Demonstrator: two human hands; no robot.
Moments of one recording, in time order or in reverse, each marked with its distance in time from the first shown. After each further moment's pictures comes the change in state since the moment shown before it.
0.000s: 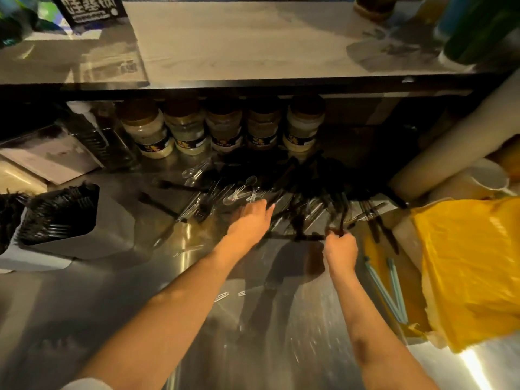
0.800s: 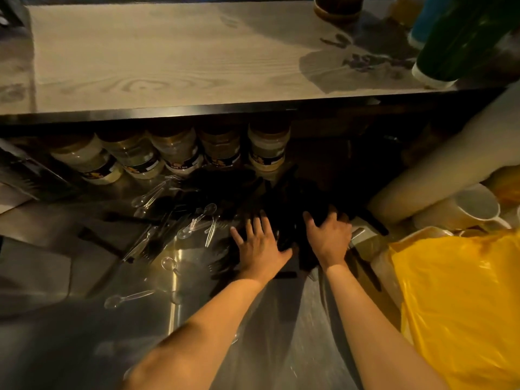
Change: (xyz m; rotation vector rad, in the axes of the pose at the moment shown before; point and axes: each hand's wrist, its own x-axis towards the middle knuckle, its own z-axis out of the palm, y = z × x) left_hand 0.064 0.090 0.082 0.131 0.106 0.005; right_hand 0.128 -0.049 -0.007 -0.594 0.101 -0.403
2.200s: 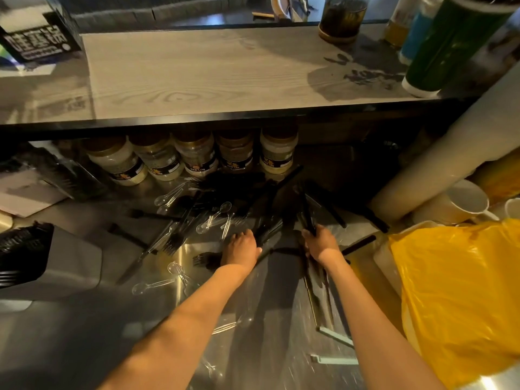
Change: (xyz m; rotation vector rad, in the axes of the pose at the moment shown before) left_hand -0.022 -0.065 -0.025 -0.008 -0.136 -0.042; right_hand -0.042 -0.014 -0.015 0.378 -0.483 0.098
